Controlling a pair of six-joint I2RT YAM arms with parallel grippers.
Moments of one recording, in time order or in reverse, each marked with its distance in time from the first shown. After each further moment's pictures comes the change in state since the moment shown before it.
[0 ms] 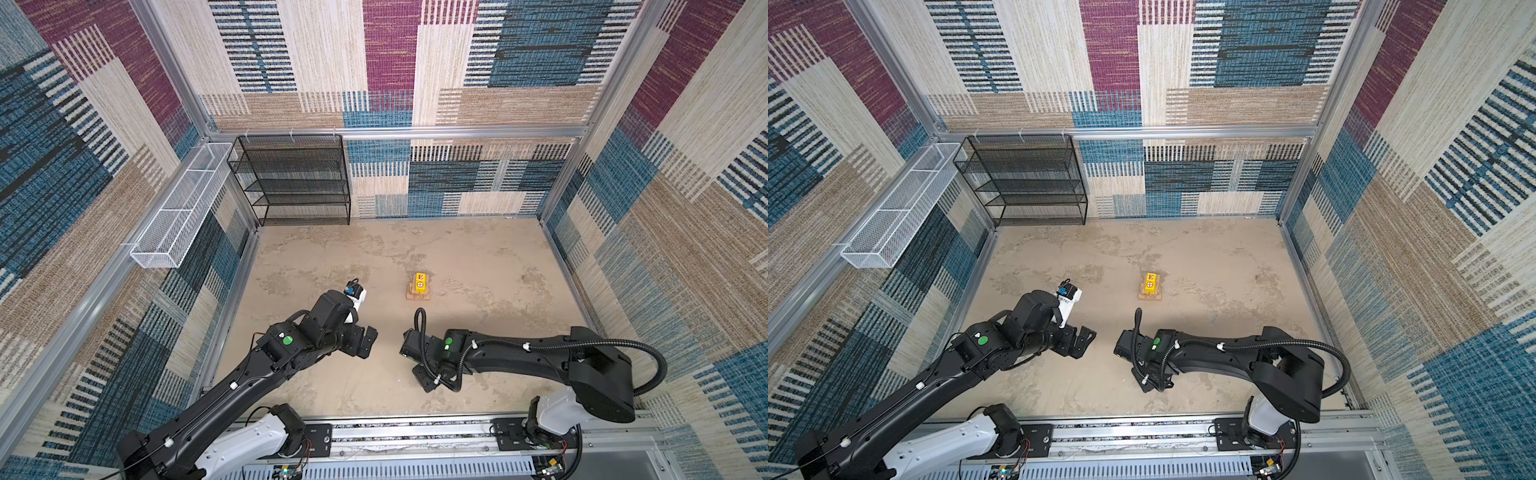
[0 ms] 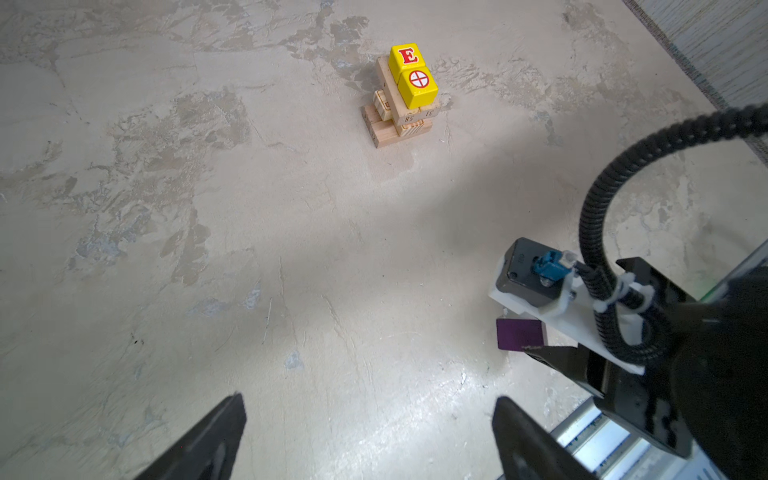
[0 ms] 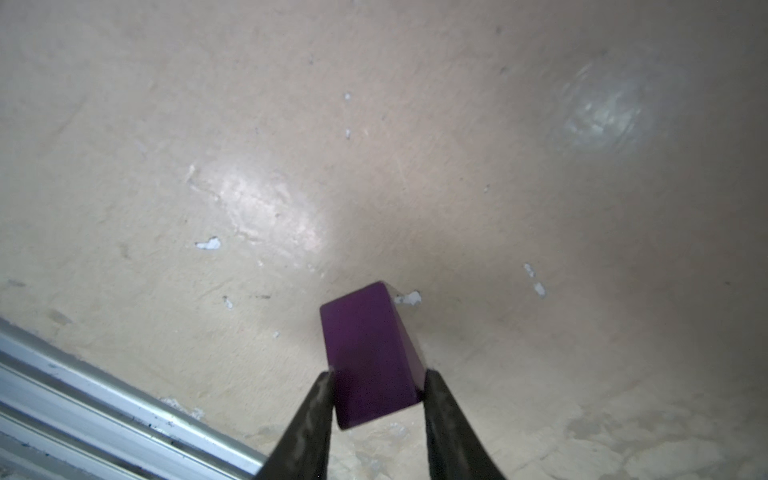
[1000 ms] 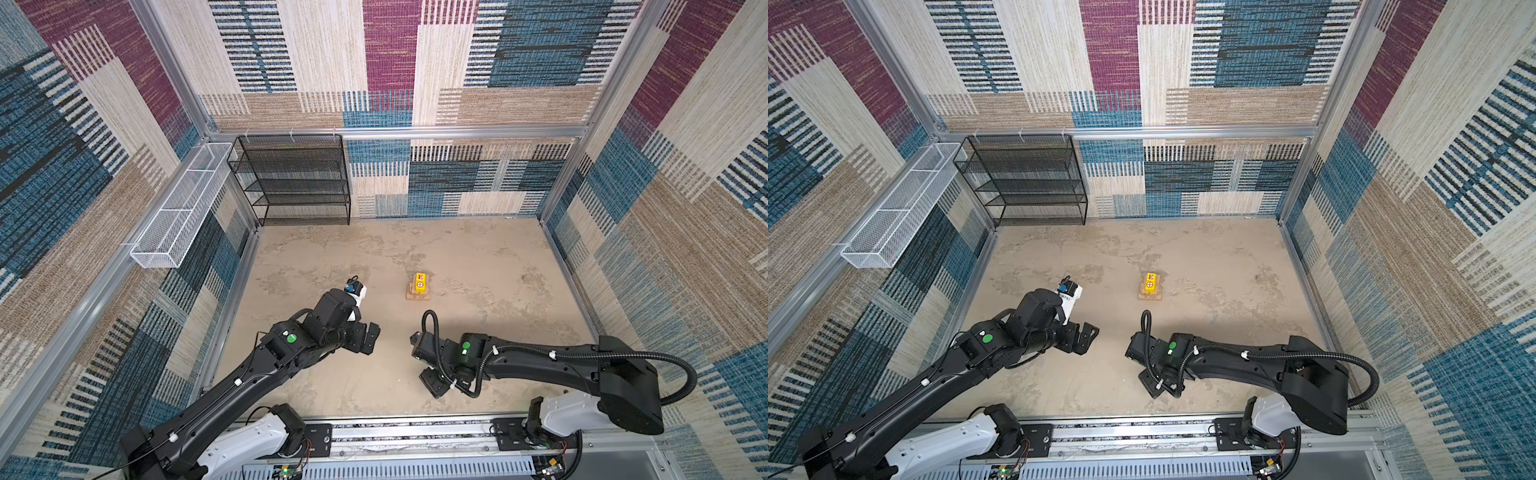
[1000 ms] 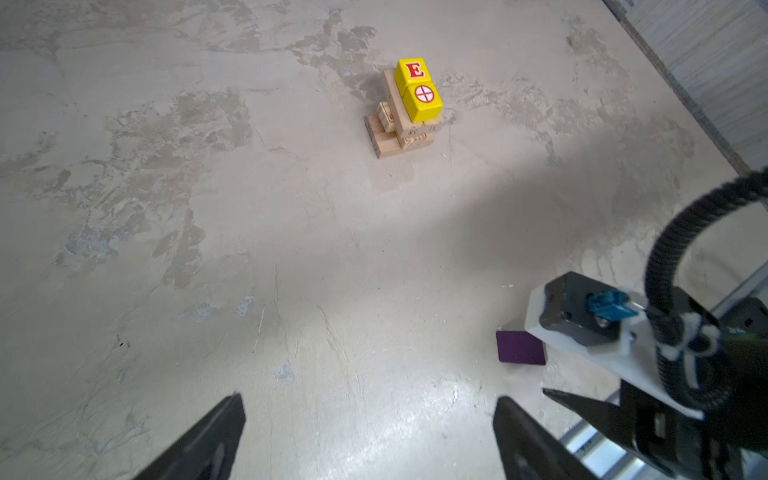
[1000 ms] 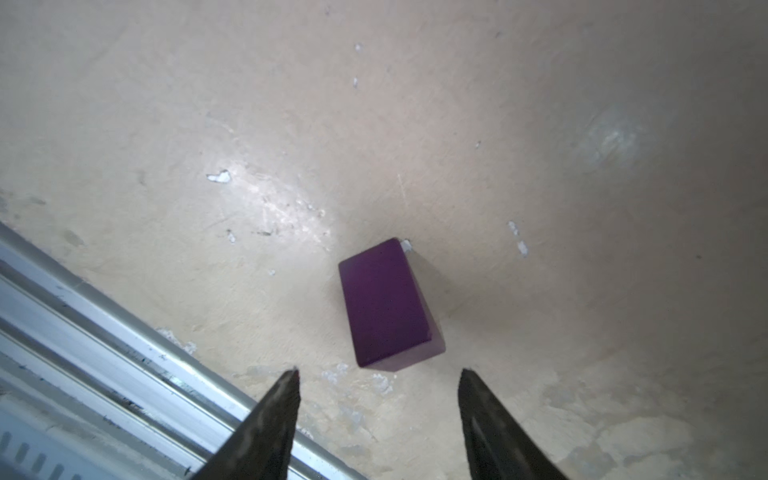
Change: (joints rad) left arm 0.000 0.037 0.008 0.025 0.001 -0.037; right arm 0.000 -0.162 -0.126 0.033 -0.024 -0.111
